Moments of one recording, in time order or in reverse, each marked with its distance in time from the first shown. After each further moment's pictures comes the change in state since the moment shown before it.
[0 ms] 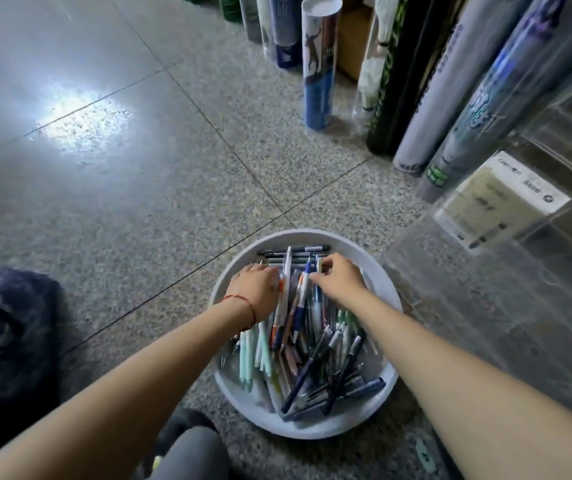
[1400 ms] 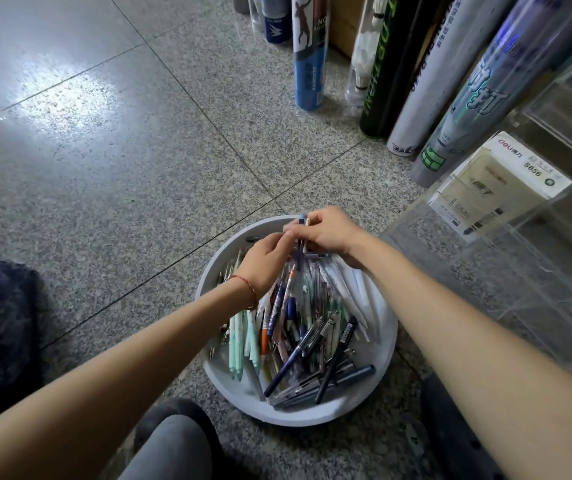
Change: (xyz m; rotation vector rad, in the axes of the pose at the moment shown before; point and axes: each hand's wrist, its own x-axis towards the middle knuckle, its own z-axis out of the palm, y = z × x) left_hand 0.003 0.037 -0.010 -0.905 0.117 0.006; right_hand 0.011 -0.034 -0.039 0.386 -0.220 -0.171
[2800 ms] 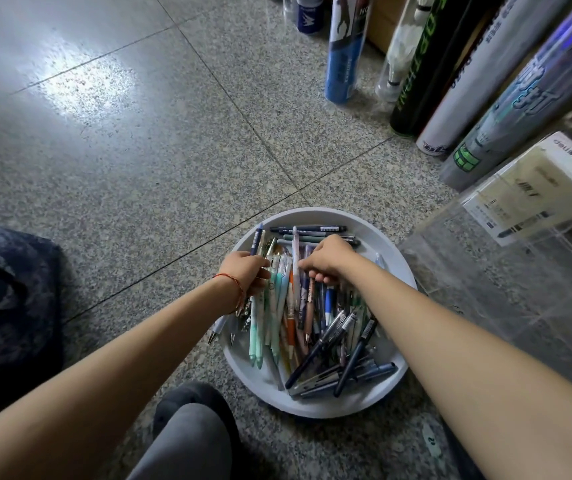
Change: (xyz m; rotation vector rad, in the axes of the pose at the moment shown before) left_hand -0.007 -0.050 -0.042 -0.282 0.144 -0.531; right_hand 0.009 0.023 0.050 -0.249 -0.022 0.401
